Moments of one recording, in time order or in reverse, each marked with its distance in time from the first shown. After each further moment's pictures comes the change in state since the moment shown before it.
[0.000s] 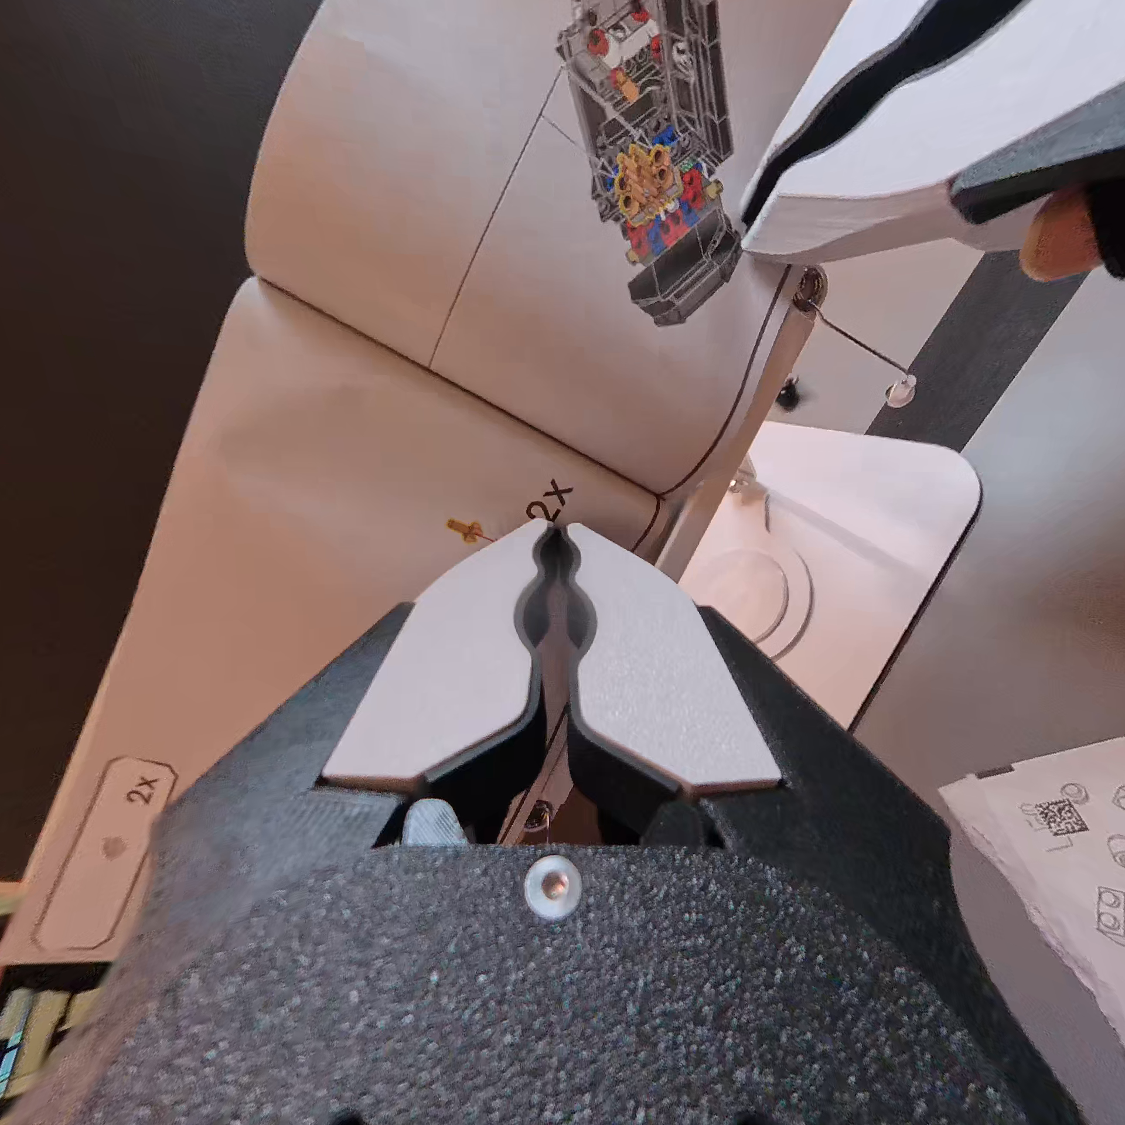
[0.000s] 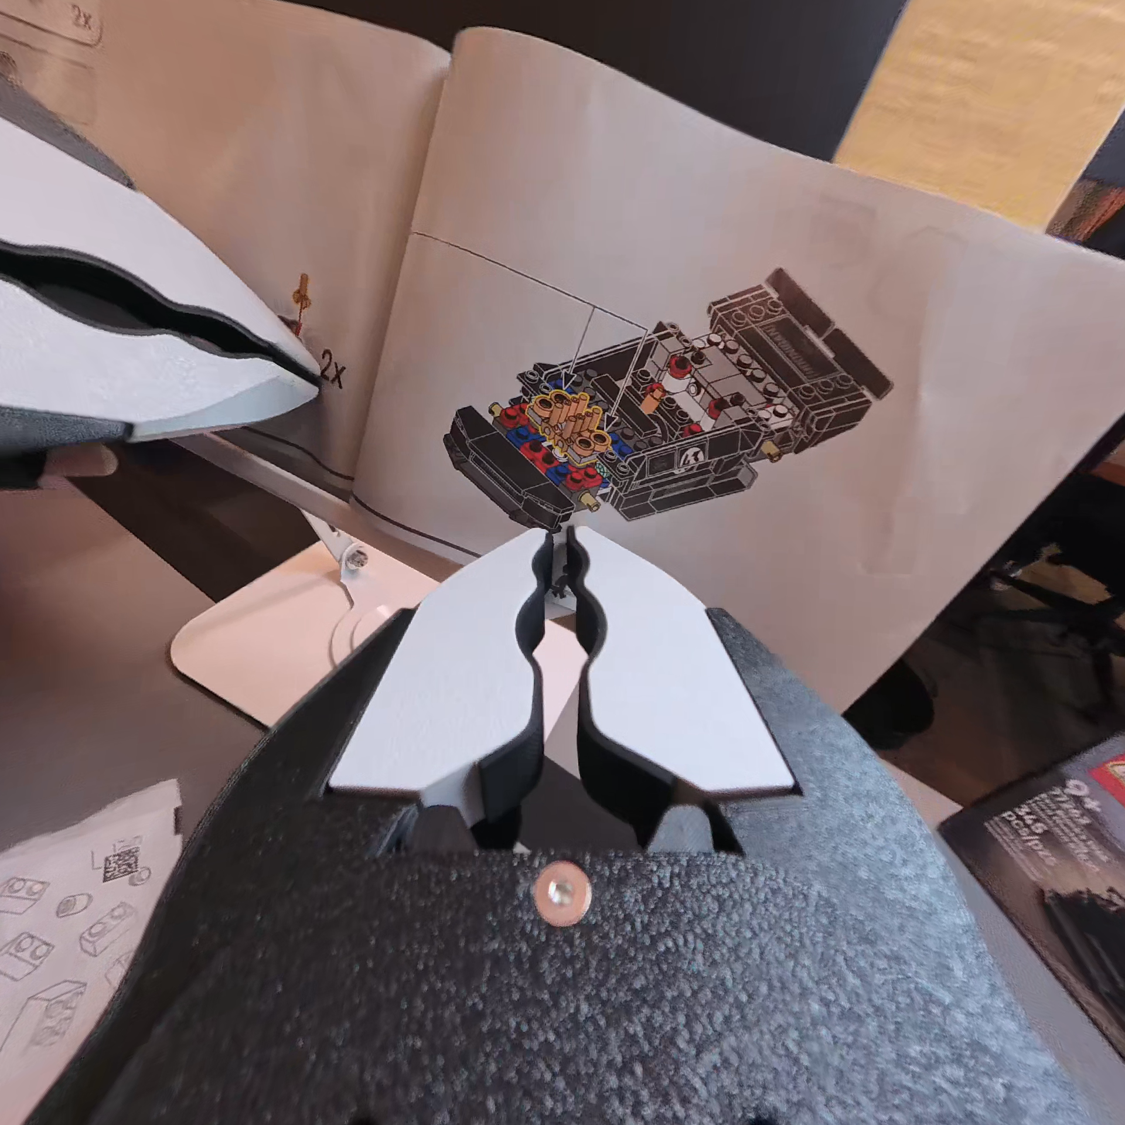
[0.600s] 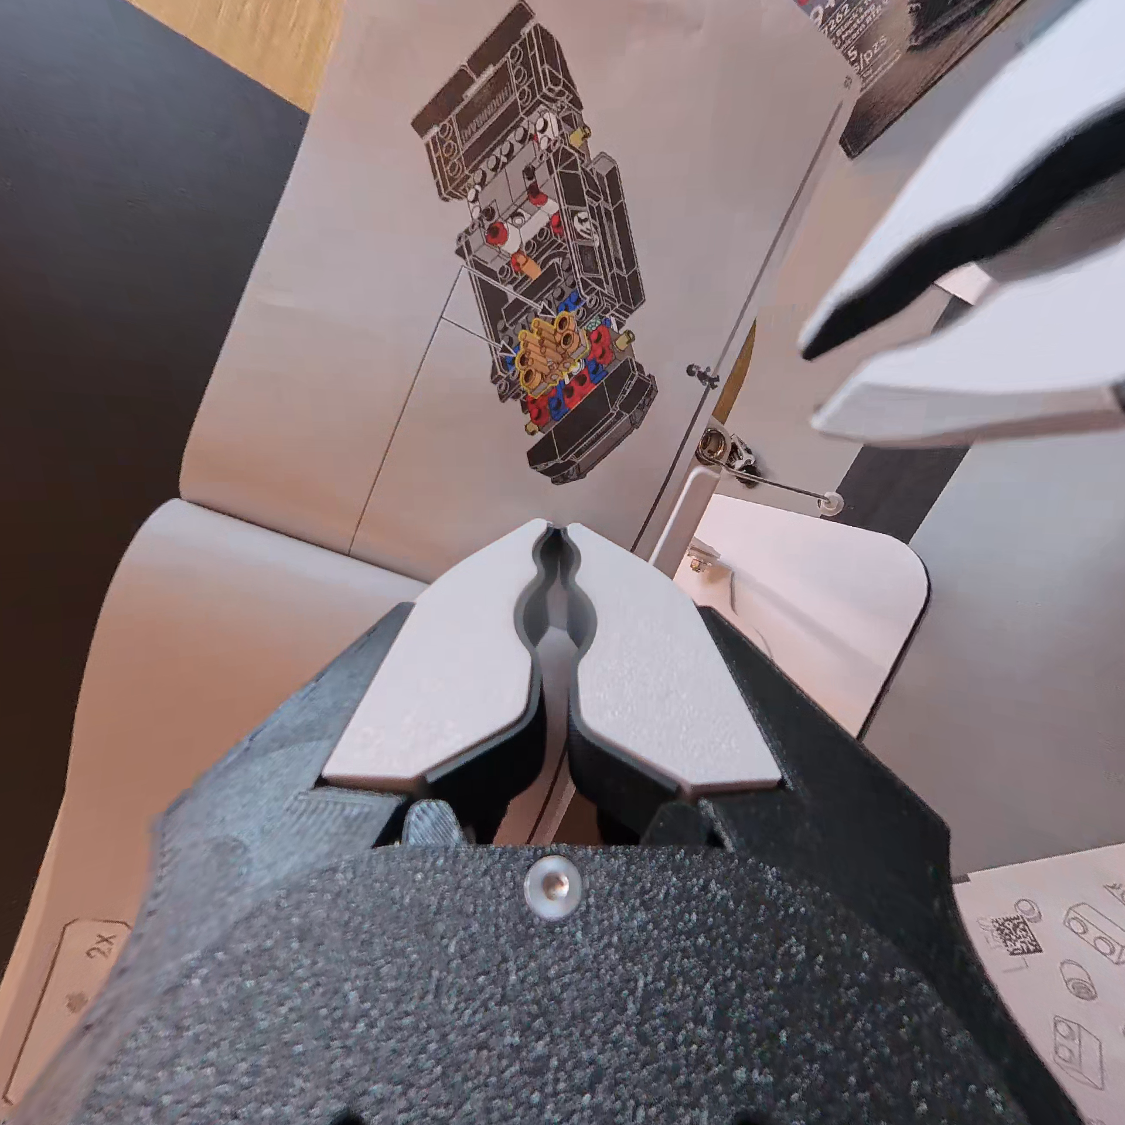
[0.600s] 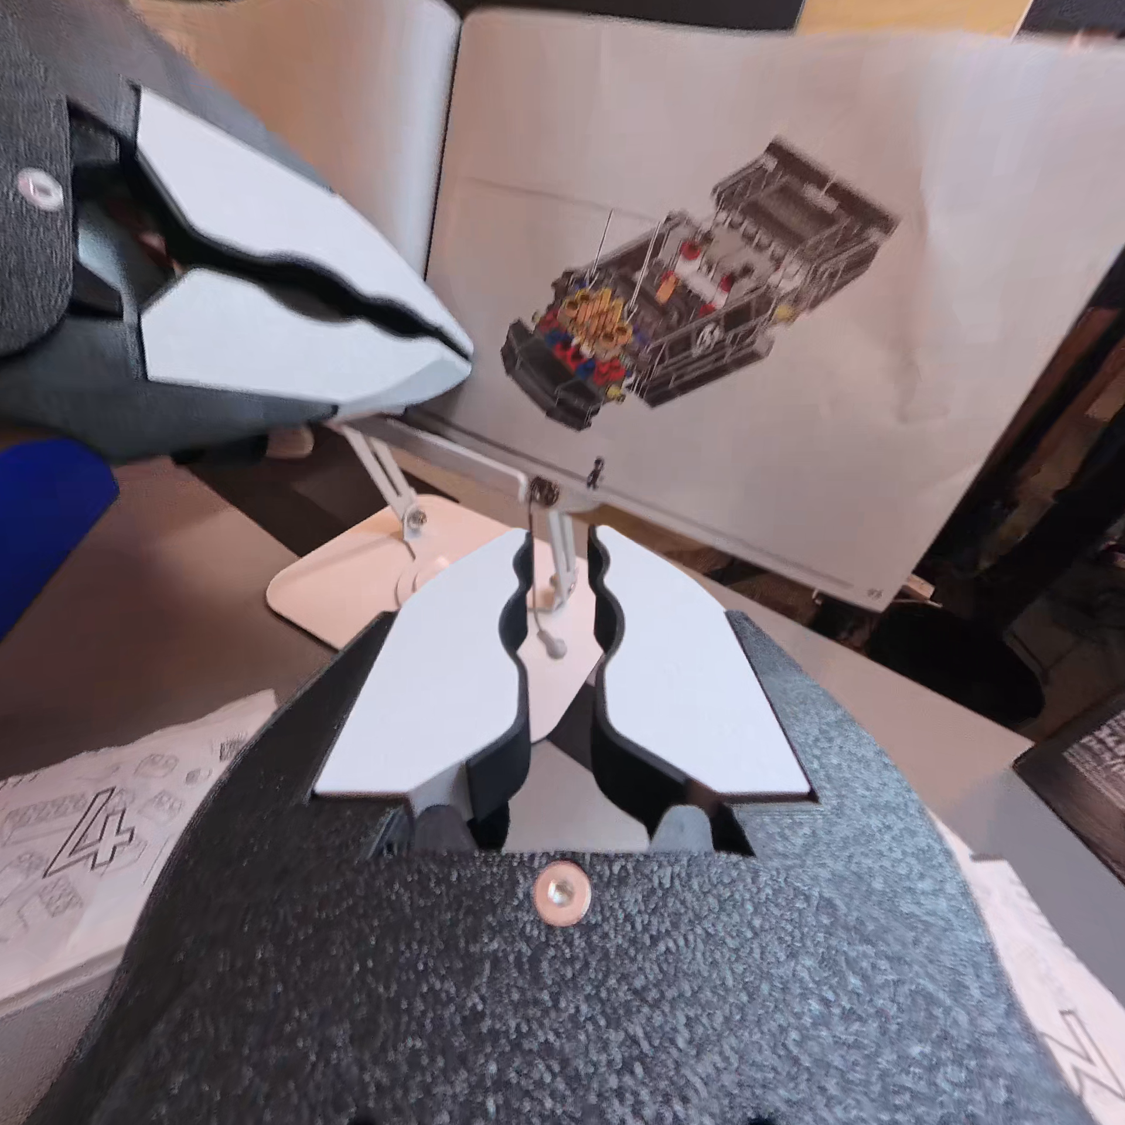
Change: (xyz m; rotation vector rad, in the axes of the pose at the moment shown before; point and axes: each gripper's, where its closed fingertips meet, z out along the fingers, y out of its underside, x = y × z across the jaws) left arm 0.024 -0.040 0.018 0.046 -0.002 0.041; right arm -0.007 0.024 -0.037 0.000 -0.093 0.097
